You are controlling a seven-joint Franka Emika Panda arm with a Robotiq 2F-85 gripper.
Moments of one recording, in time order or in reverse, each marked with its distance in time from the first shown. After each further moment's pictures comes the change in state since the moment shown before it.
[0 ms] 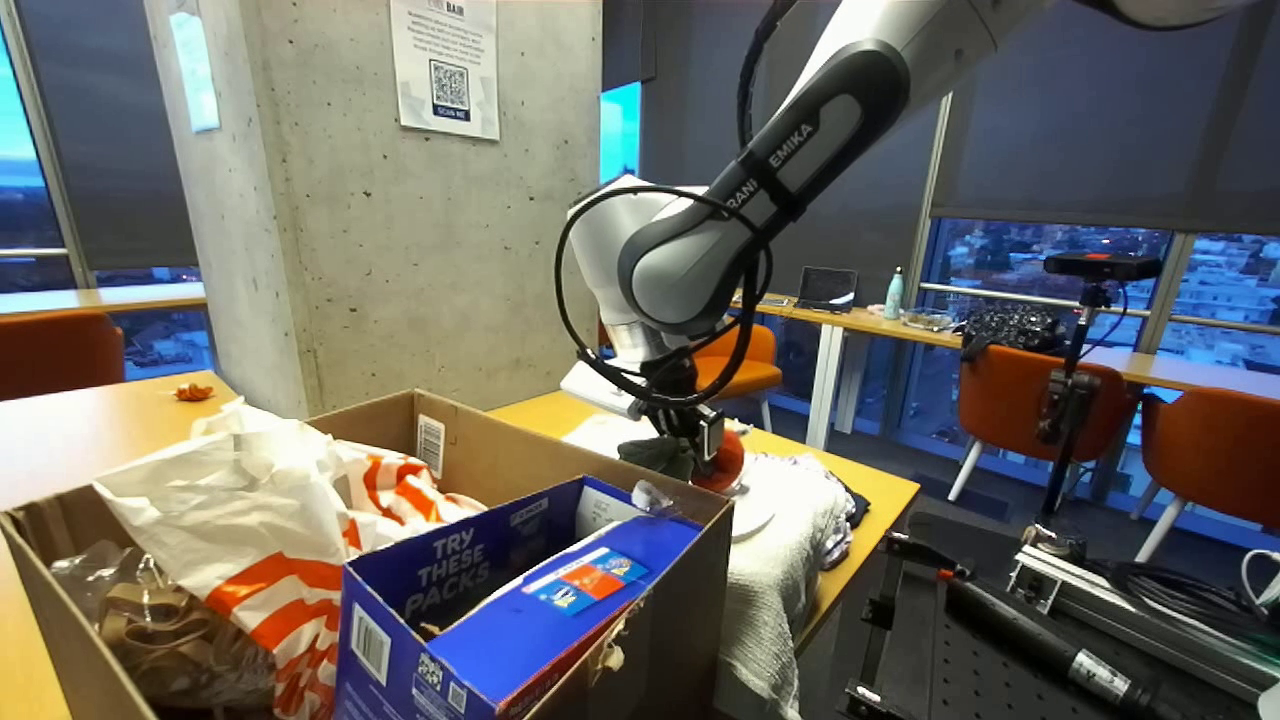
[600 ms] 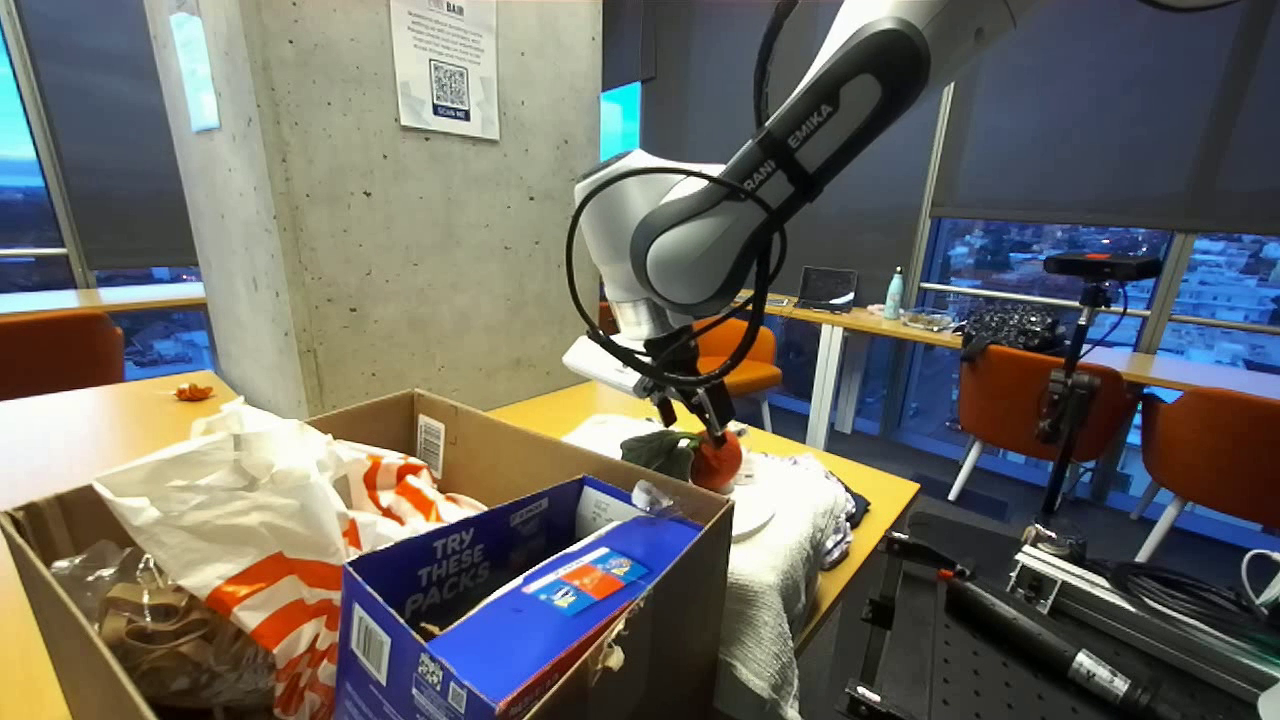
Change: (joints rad) arm -0.002 -0.053 -0.013 -0.023 -0.057 0.034 0.010
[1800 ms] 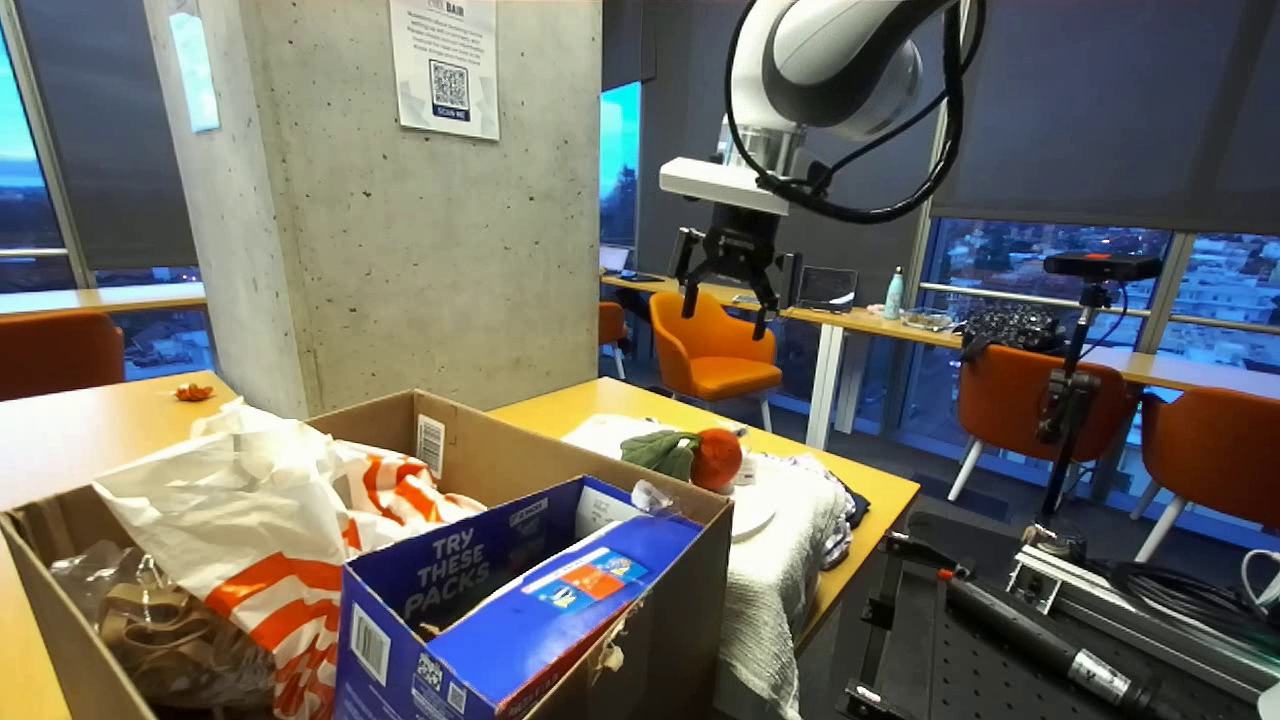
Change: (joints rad) arm -0.185 -0.484 0.065 -0.348 0.366 0.215 -0.727
